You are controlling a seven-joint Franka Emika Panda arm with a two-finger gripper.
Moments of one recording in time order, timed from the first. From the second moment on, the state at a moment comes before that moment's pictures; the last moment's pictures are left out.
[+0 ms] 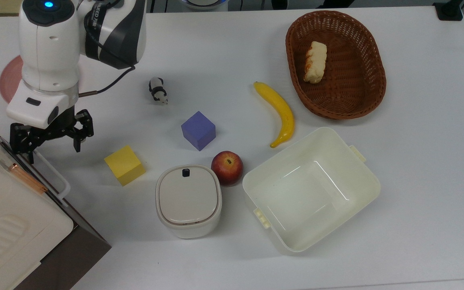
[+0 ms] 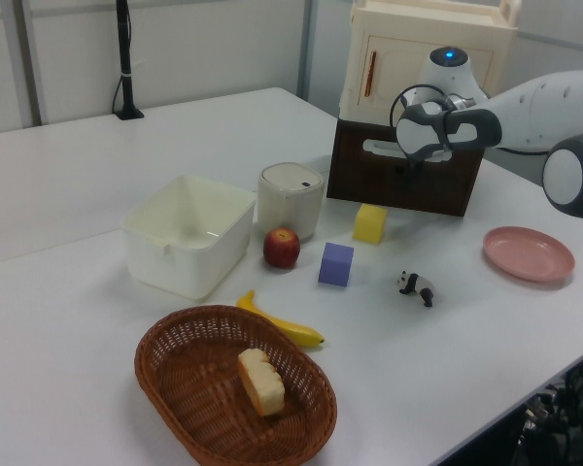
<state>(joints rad) -0.25 0.57 -0.06 -1.43 -0.25 2.39 -0.72</state>
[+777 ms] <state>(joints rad) -0.24 0.57 -0.06 -1.45 -0.25 2.39 -0.72</state>
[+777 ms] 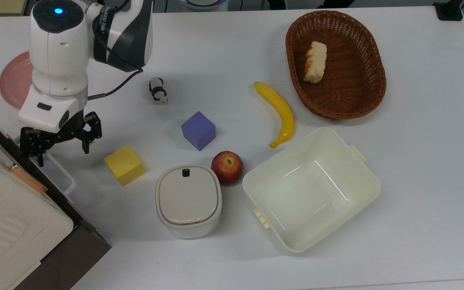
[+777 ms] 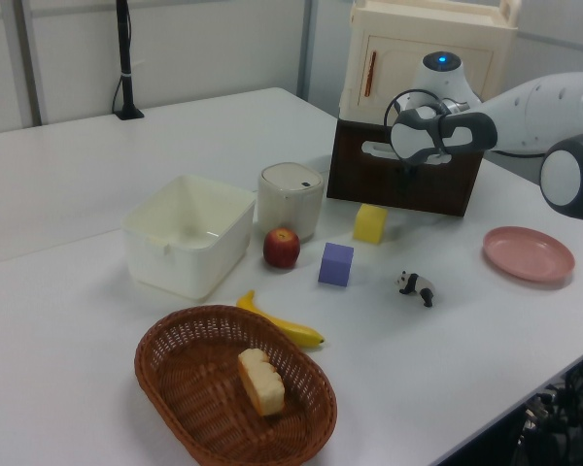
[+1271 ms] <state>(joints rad) -0.22 0.57 -0.05 -1.45 -0.25 2.39 -0.72</state>
